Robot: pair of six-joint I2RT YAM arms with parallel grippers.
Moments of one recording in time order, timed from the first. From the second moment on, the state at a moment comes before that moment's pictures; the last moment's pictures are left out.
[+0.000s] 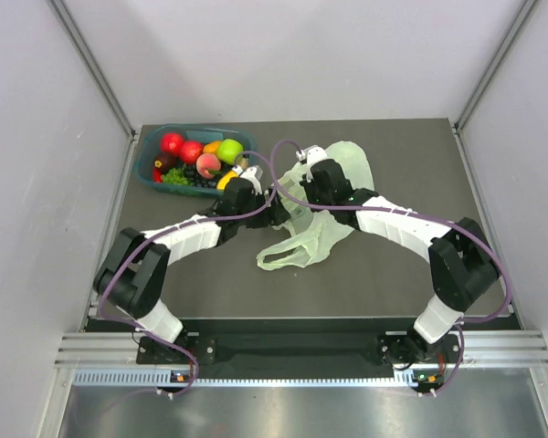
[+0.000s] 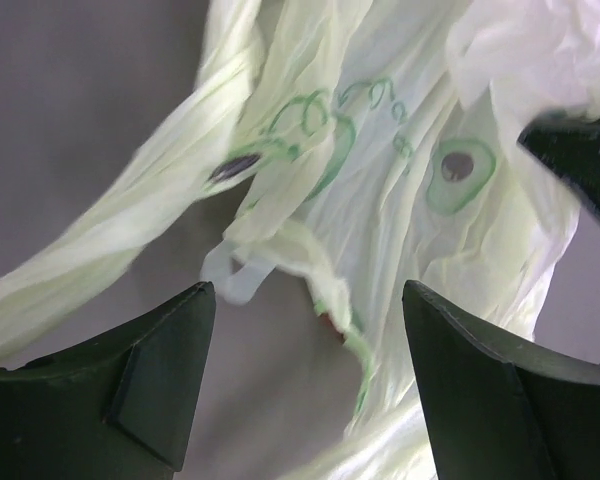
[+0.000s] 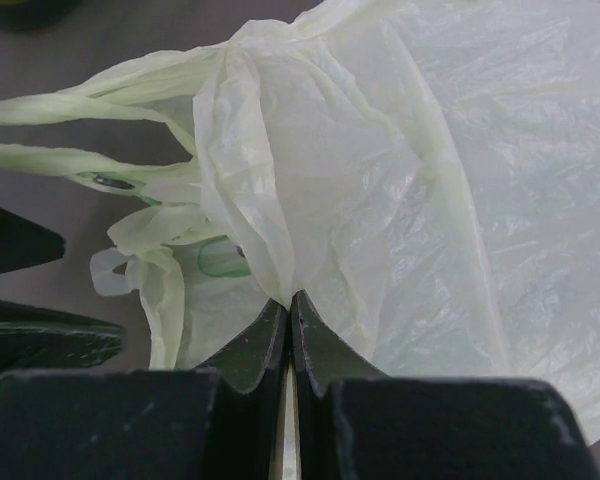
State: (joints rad) left arm -0.52 1.59 0.87 0.12 0.18 -0.61; right arm 0.67 1.66 1.16 -0.13 0.21 0.07
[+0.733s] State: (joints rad) left arm -0.58 1.86 1.14 0.05 0.04 -0.60; right arm 0.67 1.47 1.13 -0.17 0.21 0.14
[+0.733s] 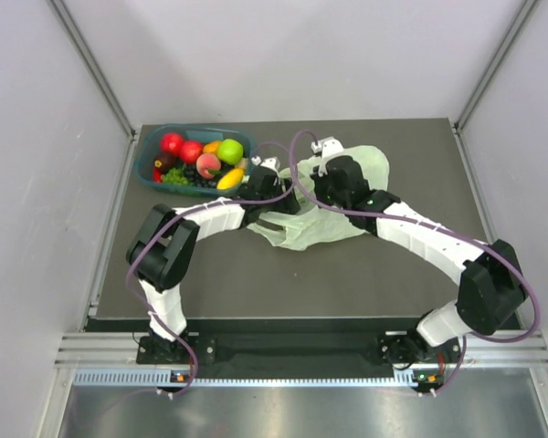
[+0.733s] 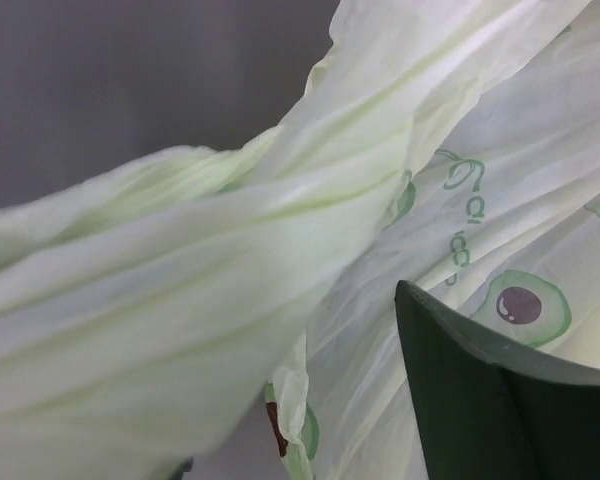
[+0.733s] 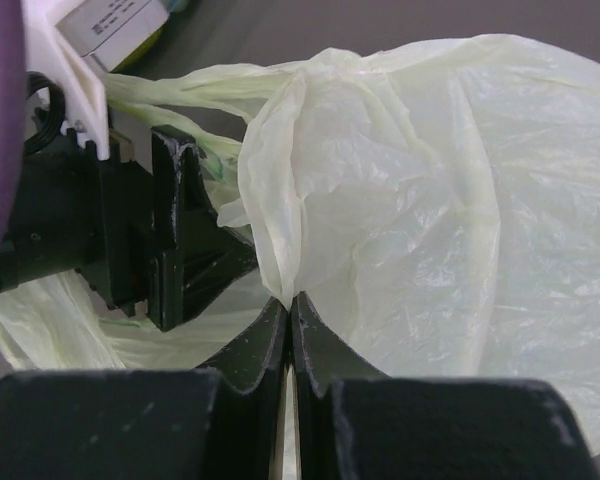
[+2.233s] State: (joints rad) left arm -0.50 1.79 1.47 -0.34 0.21 -0.39; right arm 0.44 1.45 1.17 -0.32 0.23 0.21
